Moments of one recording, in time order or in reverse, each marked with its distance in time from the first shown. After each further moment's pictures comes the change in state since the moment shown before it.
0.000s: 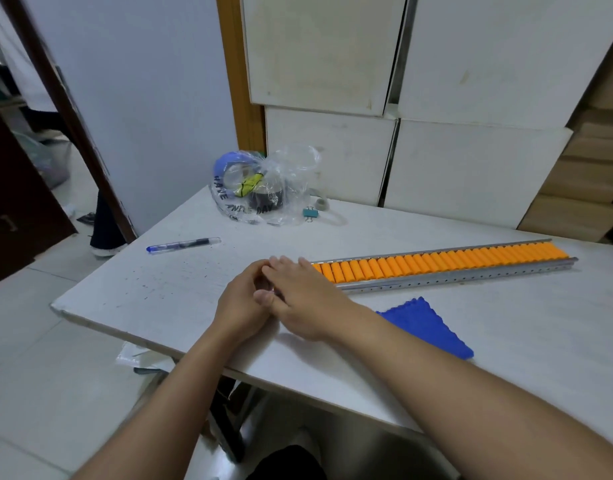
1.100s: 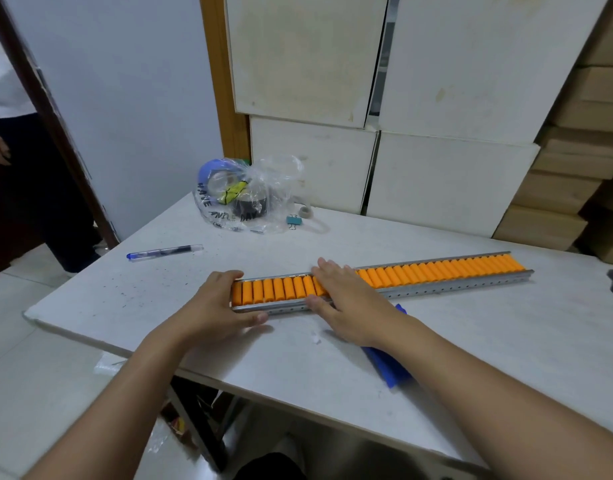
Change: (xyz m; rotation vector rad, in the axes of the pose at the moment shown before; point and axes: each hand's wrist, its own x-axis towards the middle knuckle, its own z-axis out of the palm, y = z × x) left_hand 0.010 0.004 -0.028 0.322 -0.222 -0.001; right_hand -0.055 0.065 -0.023 0.032 0.020 0.169
